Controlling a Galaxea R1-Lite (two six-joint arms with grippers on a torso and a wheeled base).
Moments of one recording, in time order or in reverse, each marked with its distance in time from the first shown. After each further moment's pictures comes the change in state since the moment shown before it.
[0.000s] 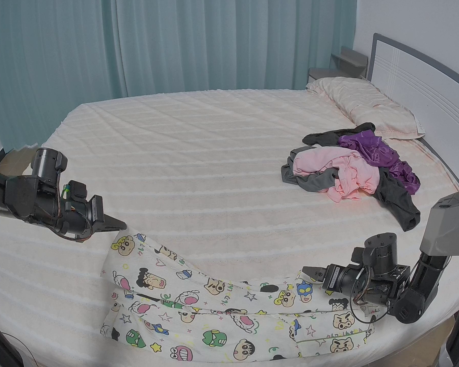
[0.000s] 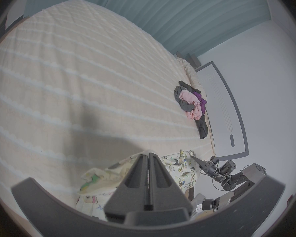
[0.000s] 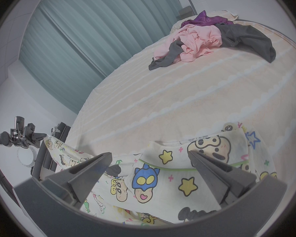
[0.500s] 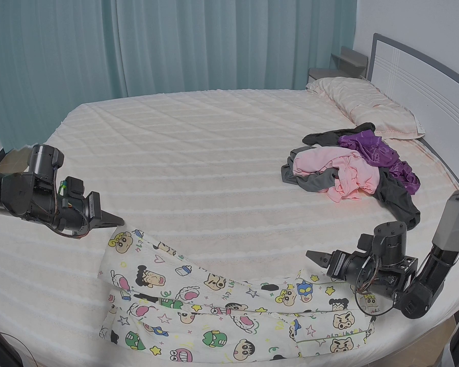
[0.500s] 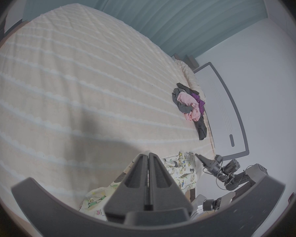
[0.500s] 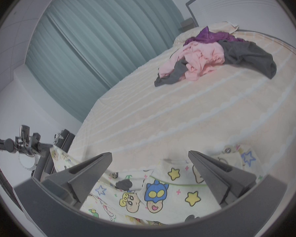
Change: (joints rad) left arm 0.003 -0.024 -0.003 0.011 0.006 0.014; right arm -0.010 -0.083 -0.018 -0.001 -0.021 -0.009
